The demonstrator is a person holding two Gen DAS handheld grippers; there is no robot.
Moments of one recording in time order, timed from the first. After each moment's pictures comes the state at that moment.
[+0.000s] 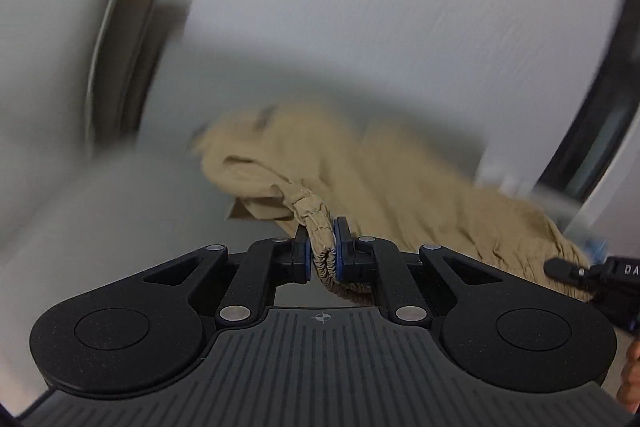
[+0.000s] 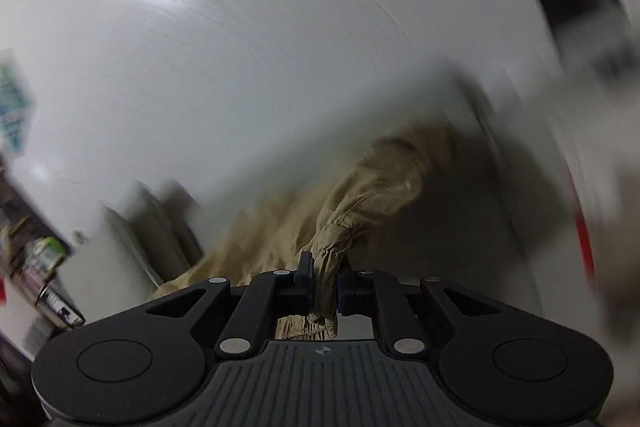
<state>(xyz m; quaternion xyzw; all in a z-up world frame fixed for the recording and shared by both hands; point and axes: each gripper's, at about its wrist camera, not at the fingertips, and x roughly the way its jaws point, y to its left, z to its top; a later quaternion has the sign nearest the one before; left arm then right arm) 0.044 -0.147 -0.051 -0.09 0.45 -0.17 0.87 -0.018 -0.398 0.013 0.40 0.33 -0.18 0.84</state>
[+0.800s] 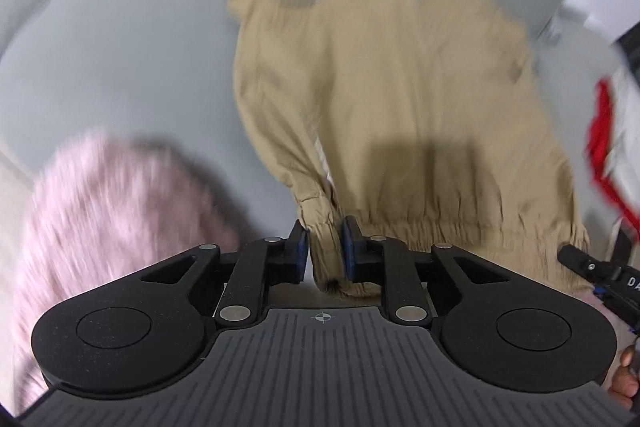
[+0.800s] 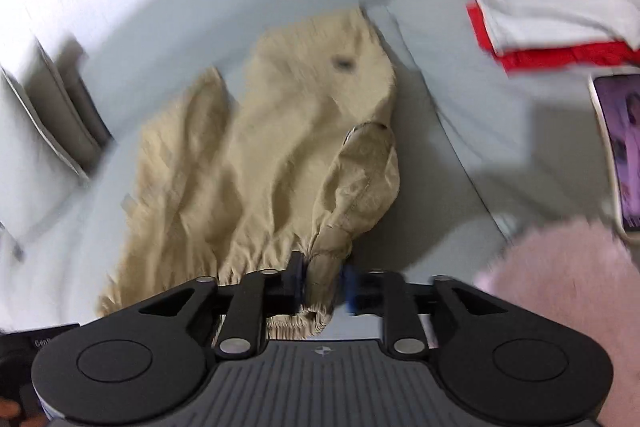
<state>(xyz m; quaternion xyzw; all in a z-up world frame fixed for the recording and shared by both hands) 0.023 -0.127 -0.113 -0.04 0.63 -0.14 0.77 -0.092 -0.346 -0.043 0.30 0.50 -0.19 0.79</state>
